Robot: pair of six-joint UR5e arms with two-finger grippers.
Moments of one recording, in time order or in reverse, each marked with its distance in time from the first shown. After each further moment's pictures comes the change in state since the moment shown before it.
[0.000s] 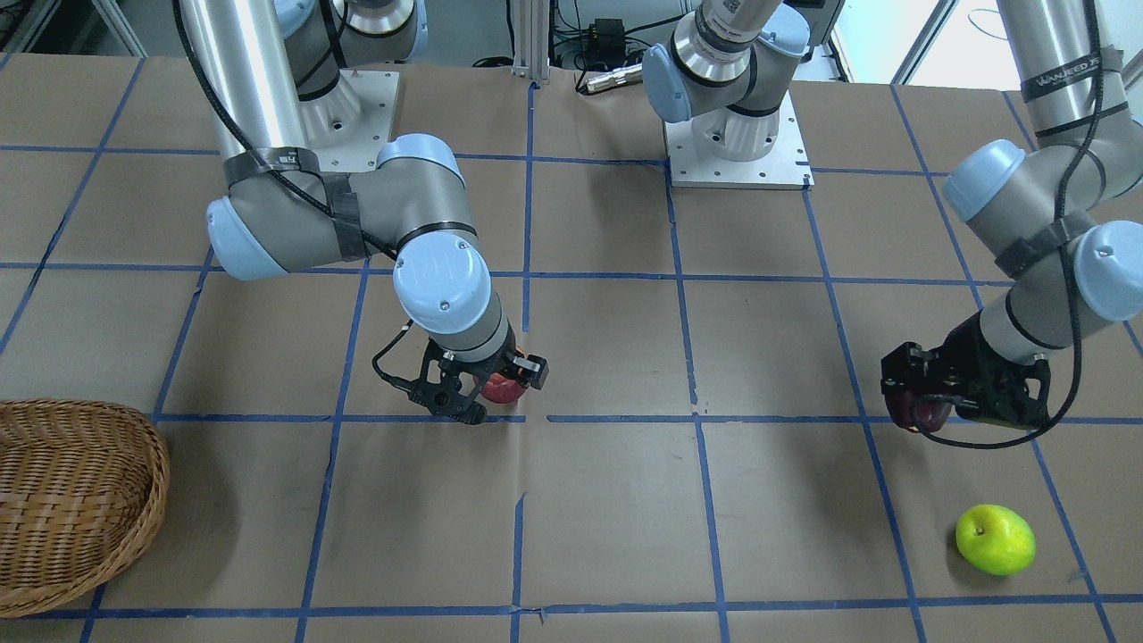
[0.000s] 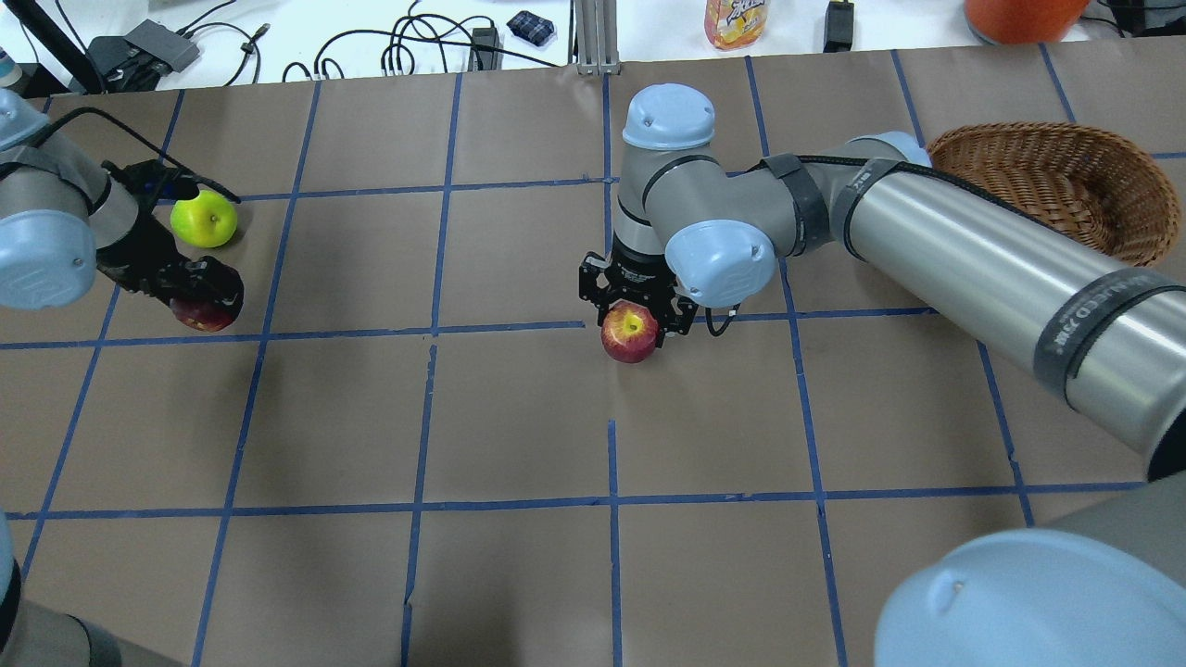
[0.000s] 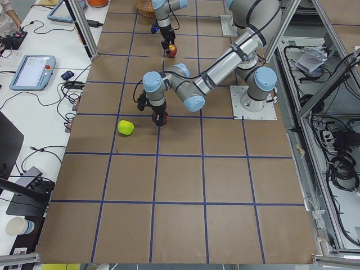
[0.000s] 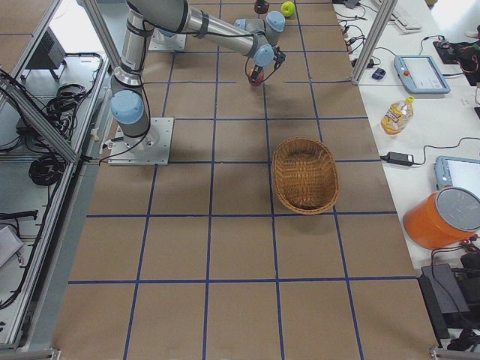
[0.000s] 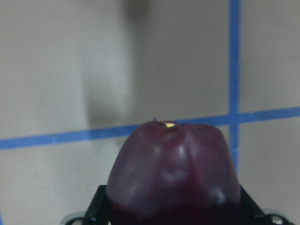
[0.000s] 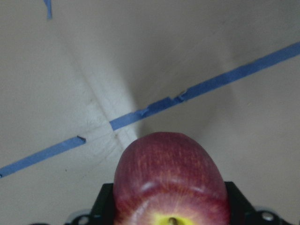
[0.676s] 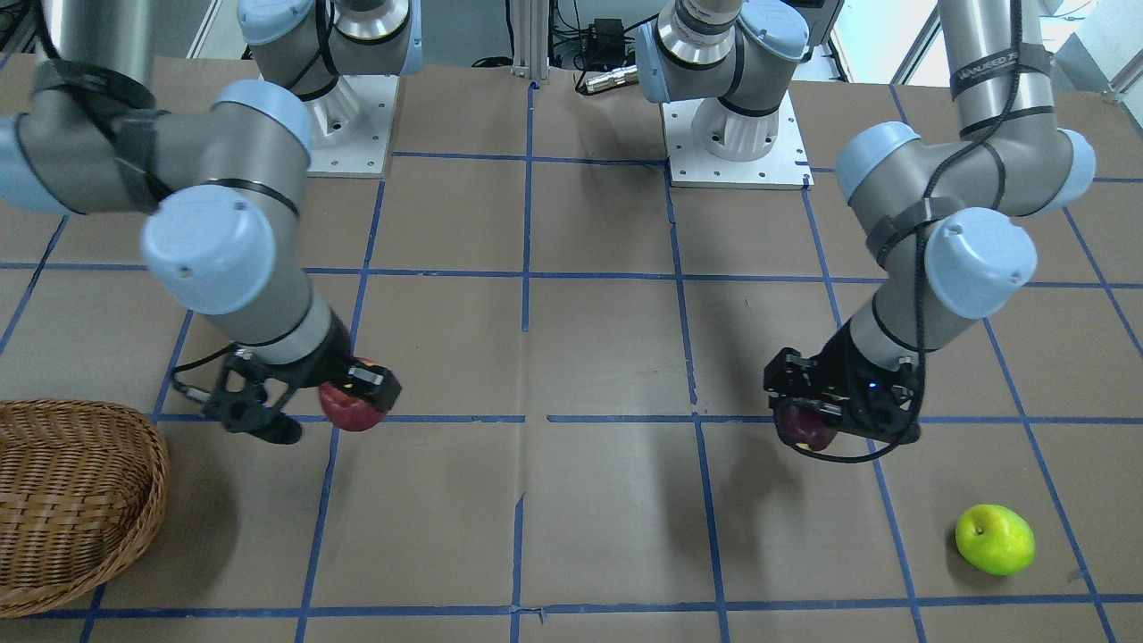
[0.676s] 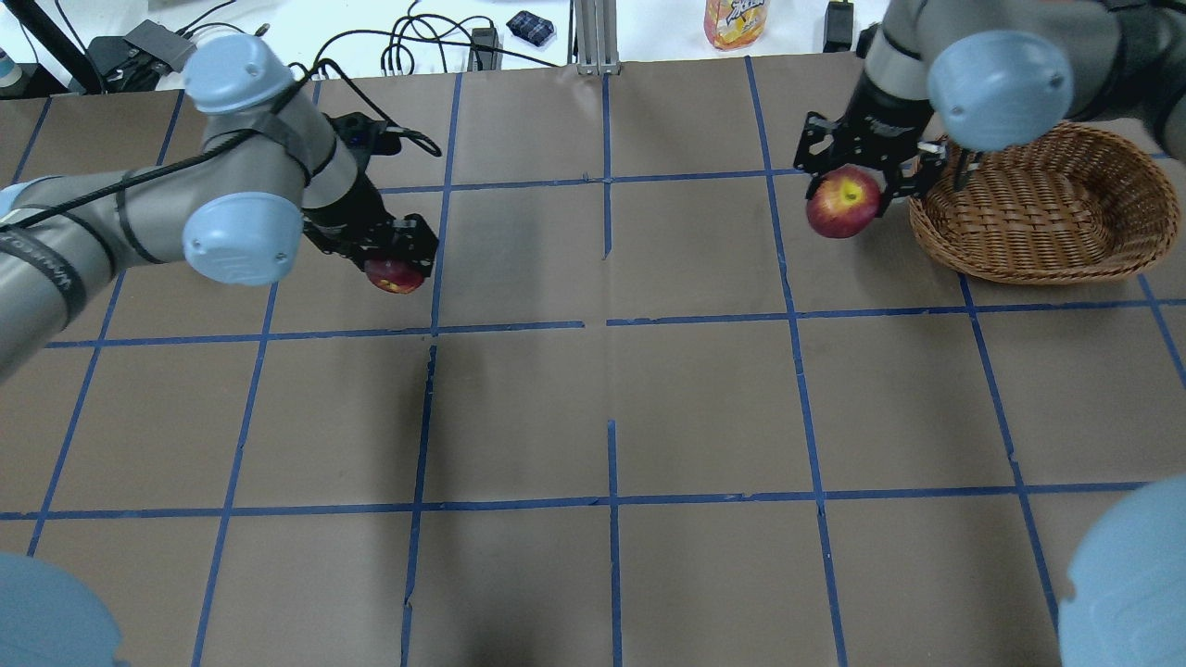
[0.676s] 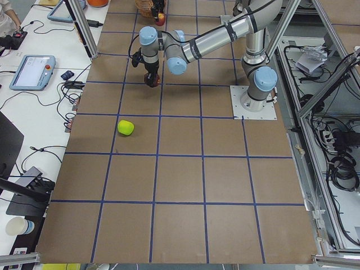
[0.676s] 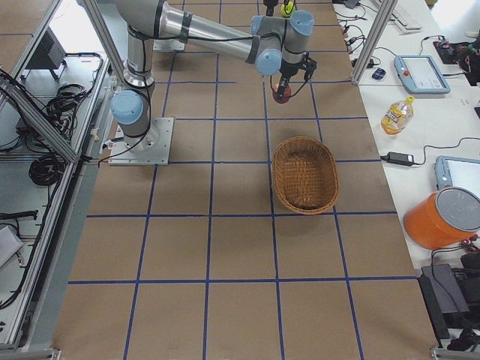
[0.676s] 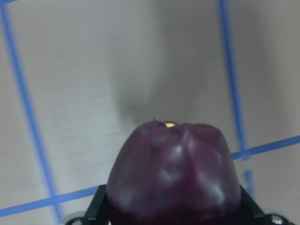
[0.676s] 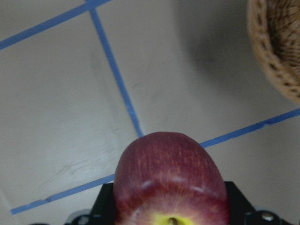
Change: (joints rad) left arm -0.418 -0.006 0.028 0.019 -0.093 -0.448; right arm -0.405 -0.118 -0.143 0.188 -0.127 -0.465
